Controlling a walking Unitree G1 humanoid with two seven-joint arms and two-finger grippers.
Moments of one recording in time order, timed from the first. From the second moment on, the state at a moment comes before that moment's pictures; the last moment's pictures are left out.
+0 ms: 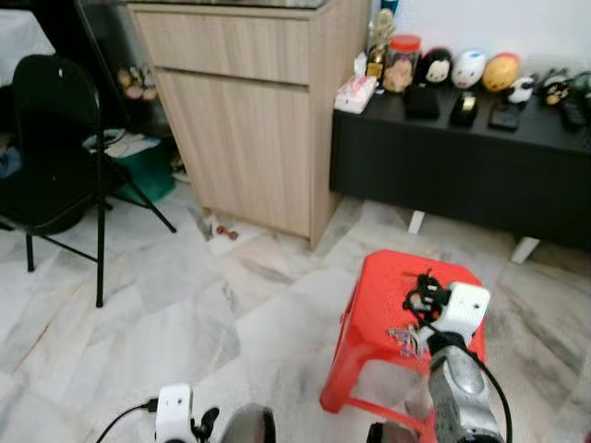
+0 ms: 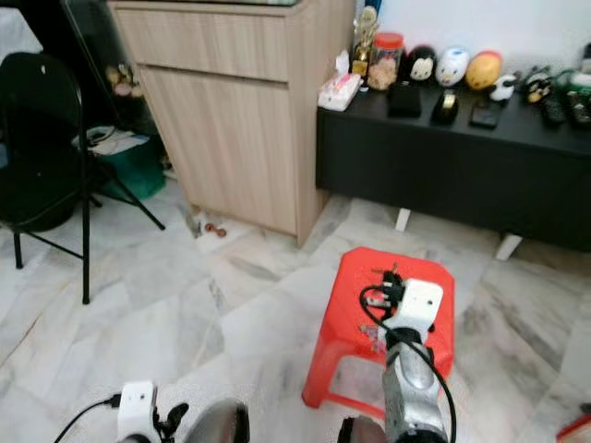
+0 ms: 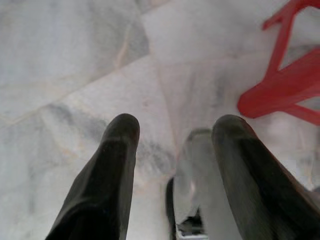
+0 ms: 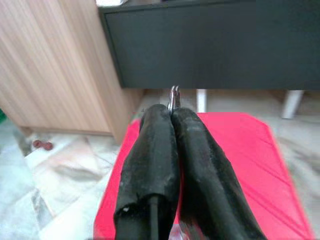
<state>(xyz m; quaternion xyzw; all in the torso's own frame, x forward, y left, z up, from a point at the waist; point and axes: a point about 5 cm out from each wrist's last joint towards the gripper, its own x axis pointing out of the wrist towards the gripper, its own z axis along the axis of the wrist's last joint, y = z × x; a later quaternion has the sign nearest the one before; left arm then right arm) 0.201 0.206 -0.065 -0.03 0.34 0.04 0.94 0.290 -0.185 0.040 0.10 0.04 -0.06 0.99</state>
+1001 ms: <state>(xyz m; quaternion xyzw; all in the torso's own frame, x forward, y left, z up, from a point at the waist) 0.215 0.206 -0.056 -0.03 0.32 0.04 0.95 0.293 -0.189 0.044 0.08 0.04 -0.07 0.99</state>
